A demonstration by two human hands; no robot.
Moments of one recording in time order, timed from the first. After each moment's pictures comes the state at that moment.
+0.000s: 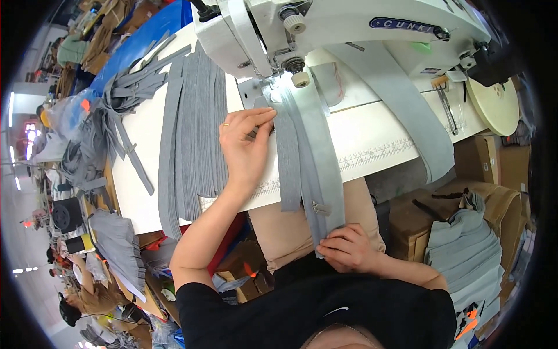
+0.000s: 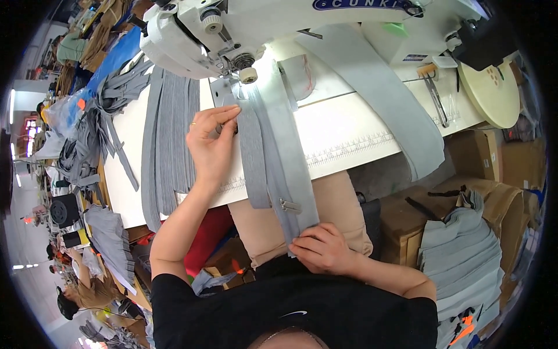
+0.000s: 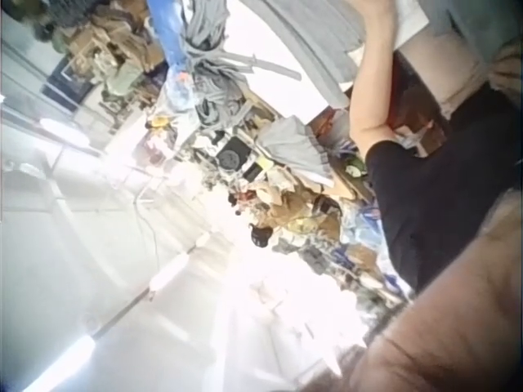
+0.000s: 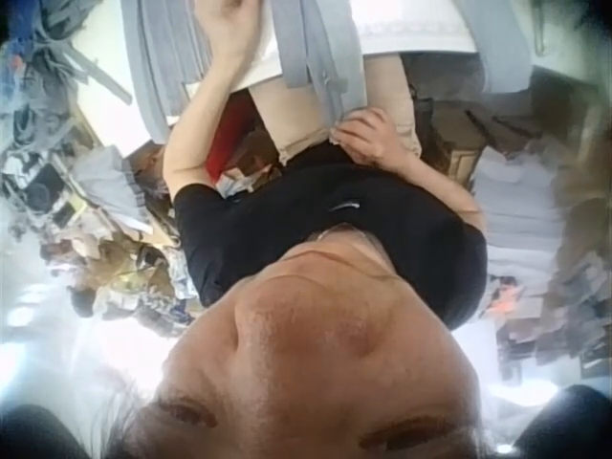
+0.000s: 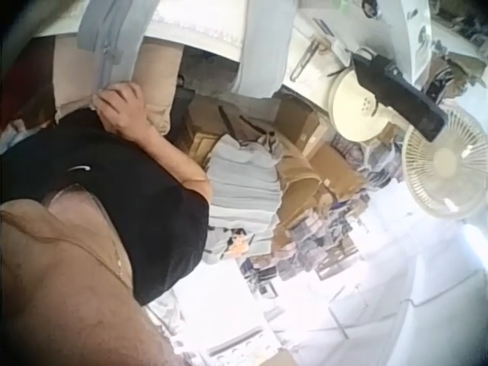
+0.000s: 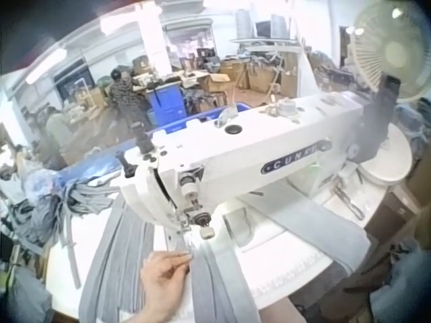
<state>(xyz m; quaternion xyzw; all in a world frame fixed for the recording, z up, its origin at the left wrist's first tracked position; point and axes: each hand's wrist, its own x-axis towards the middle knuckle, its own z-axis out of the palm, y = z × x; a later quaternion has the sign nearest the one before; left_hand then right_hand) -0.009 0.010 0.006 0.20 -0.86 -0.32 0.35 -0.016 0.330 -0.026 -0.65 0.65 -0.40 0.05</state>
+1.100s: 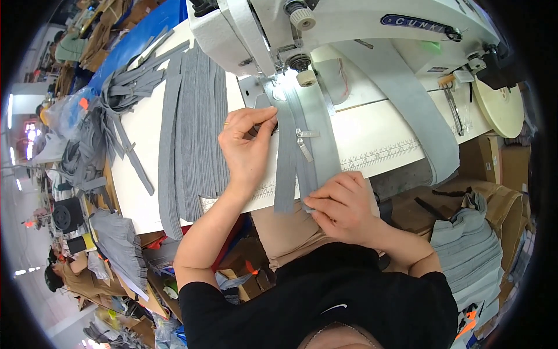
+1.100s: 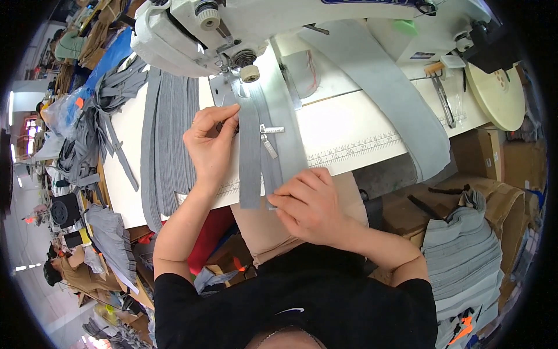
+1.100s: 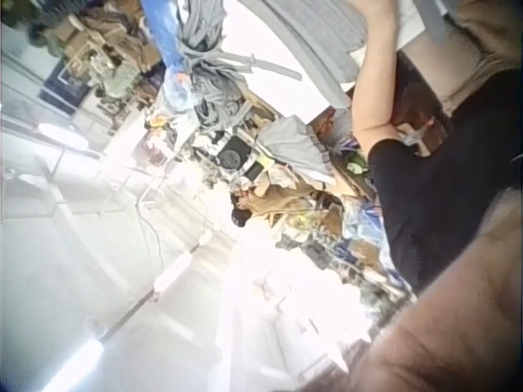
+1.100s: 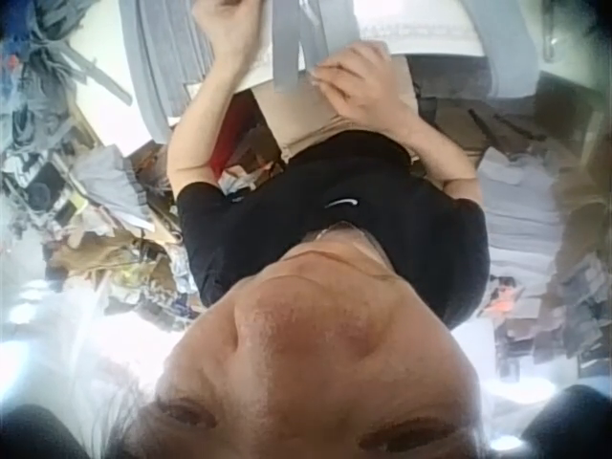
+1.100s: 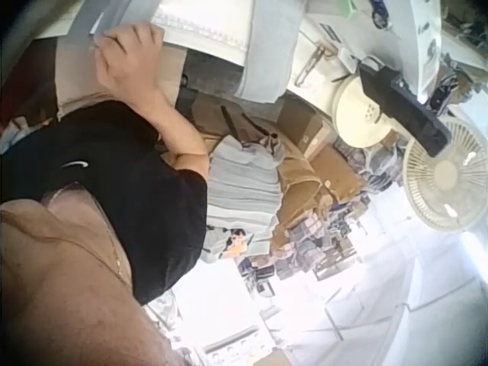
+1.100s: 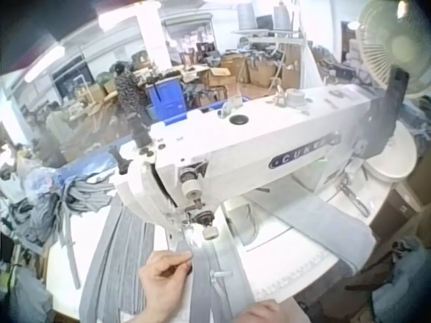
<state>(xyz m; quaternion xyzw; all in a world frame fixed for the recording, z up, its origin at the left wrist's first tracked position) -0.012 0.011 0.007 0.23 -0.81 -0.42 0.35 -0.067 0.240 0.012 -0.57 0.68 -0.45 0.02</state>
